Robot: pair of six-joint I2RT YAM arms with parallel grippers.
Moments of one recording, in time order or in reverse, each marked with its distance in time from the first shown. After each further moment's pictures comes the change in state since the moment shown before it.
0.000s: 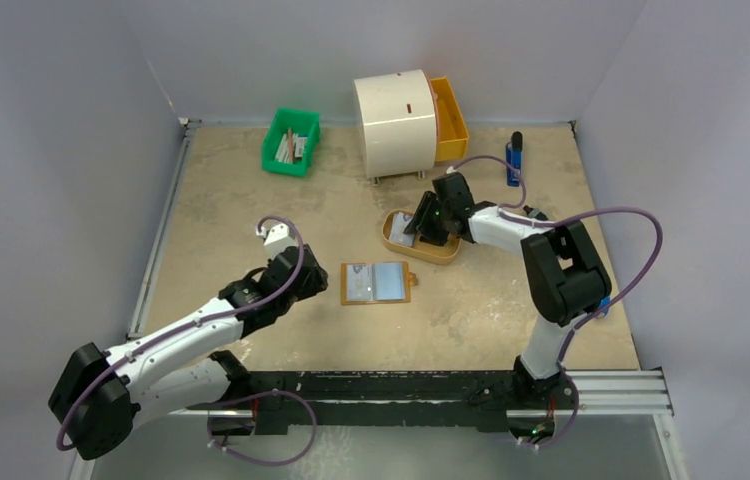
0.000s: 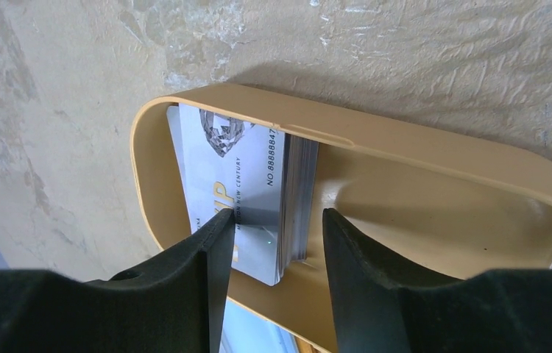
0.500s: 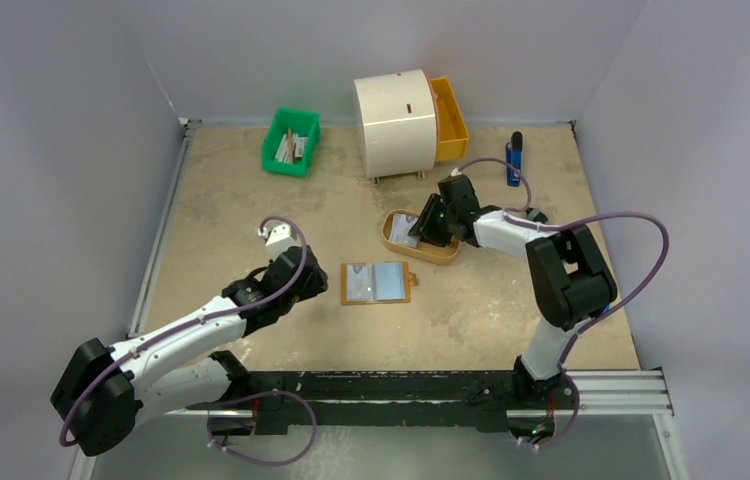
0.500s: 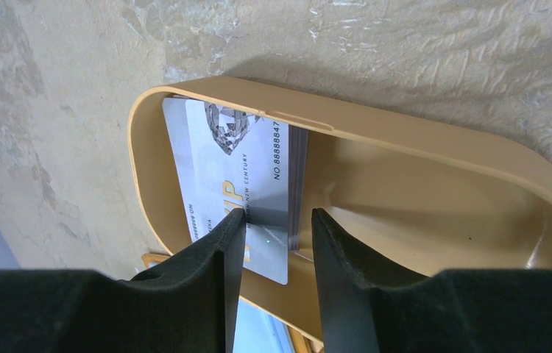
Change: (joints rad) left arm 0.000 0.029 0.000 0.000 0.000 -0.001; right arm -0.016 -0.031 -0.048 0.042 -0.023 0.000
